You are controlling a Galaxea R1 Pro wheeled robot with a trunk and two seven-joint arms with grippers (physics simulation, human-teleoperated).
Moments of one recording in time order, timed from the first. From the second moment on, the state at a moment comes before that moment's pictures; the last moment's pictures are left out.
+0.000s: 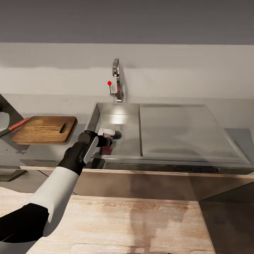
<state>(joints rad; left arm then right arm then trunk) -1.06 -0.07 -0.23 -0.95 0.17 0.96 0.05 -0.24 0.05 0.06 -0.12 0.00 -0.75 -0.28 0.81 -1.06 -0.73</state>
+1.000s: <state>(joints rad) -1.06 -0.08 -0.23 -0.98 0.17 0.96 0.05 -0.23 0.05 0.06 -0.12 0.00 -0.75 -0.28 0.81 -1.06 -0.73</state>
